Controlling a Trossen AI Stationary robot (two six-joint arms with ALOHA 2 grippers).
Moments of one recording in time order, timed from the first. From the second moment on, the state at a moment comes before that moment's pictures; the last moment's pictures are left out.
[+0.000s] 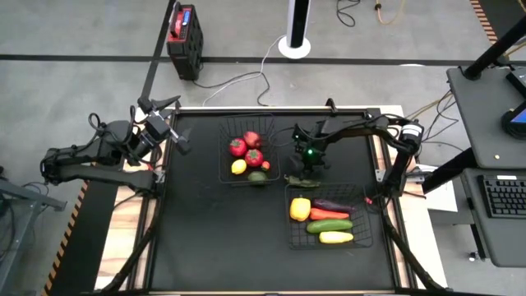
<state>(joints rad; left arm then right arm) 0.02 0.62 0.85 -0.14 -0.76 0.54 -0.46 1.82 1.05 -0.67 -0.72 0.73</state>
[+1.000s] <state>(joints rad) 0.02 0.62 0.85 -0.15 -0.76 0.54 -0.59 1.71 1.26 -0.88 -0.20 0.24</state>
